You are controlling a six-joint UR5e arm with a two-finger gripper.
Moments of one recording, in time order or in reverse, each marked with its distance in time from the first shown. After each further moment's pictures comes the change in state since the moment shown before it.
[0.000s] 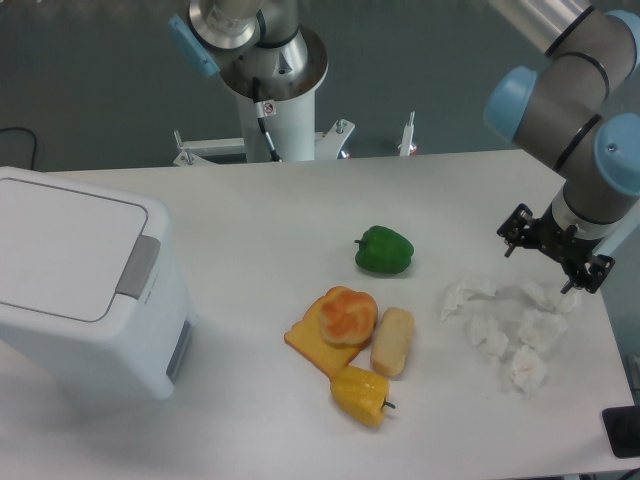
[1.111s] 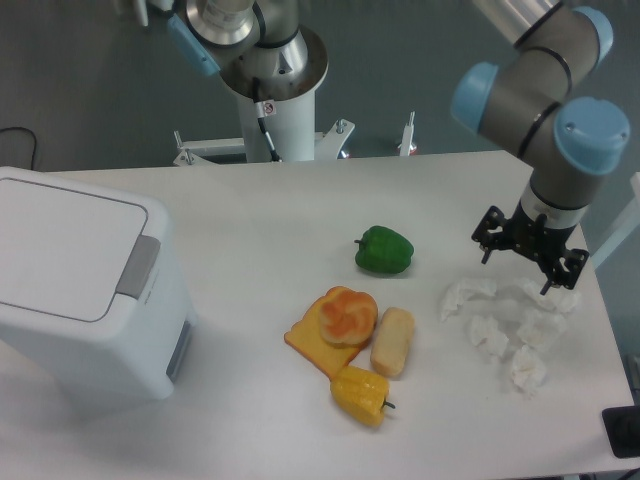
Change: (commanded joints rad) arm -0.047 0.144 -0.201 0.204 -0.112 -0.256
